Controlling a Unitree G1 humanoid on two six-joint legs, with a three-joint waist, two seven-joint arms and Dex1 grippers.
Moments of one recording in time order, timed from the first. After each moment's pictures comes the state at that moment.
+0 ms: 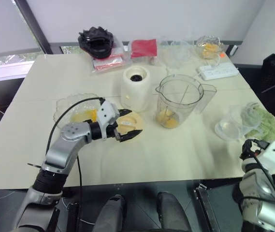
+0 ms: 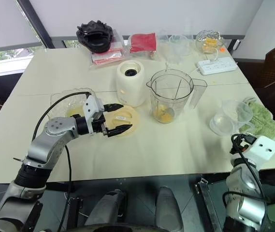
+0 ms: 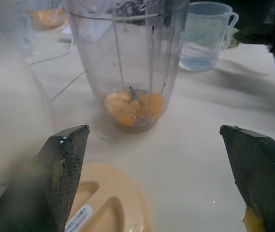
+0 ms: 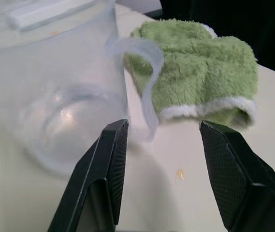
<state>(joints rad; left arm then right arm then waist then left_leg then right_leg) -0.41 0.48 -0.14 -0.12 -0.33 0.36 -0.89 0.14 -0.17 -0.53 -0.33 0.35 0.40 -0.14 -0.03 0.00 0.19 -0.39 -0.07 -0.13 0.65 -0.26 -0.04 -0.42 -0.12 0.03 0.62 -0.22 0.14</state>
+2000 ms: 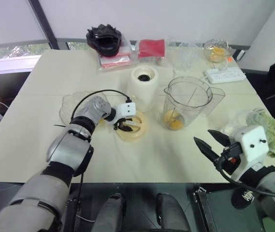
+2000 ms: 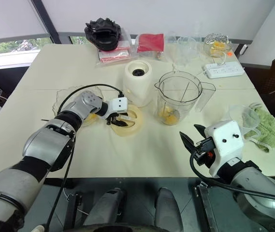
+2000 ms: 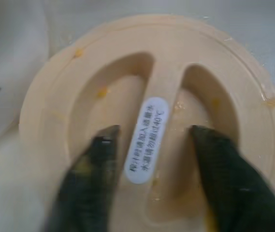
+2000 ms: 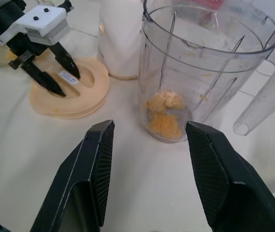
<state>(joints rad) -1.17 0.26 -0.34 1.34 0.35 -0.24 -1.09 0.48 -1.07 -0.37 -1.02 1.07 0.51 -0.19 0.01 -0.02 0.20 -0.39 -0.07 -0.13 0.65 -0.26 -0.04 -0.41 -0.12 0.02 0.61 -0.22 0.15</state>
